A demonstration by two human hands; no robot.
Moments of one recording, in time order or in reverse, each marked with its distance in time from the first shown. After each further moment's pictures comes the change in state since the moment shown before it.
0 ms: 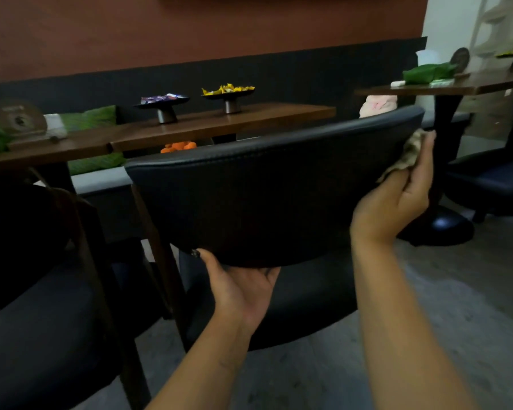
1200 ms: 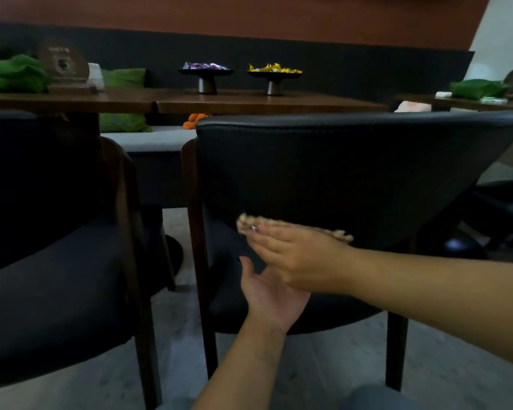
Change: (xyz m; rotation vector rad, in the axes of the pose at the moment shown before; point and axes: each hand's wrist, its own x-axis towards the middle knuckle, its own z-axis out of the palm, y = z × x) left_hand -0.002 -0.019 -0.045 -0.585 -0.136 -0.043; right_hand -0.116 -0.021 0.017 -0.877 -1.514 -1.472
